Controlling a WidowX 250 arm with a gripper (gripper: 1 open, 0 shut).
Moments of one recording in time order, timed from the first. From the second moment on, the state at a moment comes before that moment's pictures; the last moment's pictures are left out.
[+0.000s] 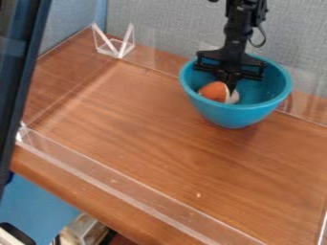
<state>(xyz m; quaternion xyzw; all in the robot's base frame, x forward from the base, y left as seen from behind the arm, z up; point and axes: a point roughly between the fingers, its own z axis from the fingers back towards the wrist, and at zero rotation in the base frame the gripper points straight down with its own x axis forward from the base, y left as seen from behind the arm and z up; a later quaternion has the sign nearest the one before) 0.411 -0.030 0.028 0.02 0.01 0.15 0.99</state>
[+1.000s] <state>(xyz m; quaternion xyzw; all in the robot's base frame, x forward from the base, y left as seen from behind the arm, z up) 0.412 -0.045 0.026 0.02 -0.01 0.01 1.00</state>
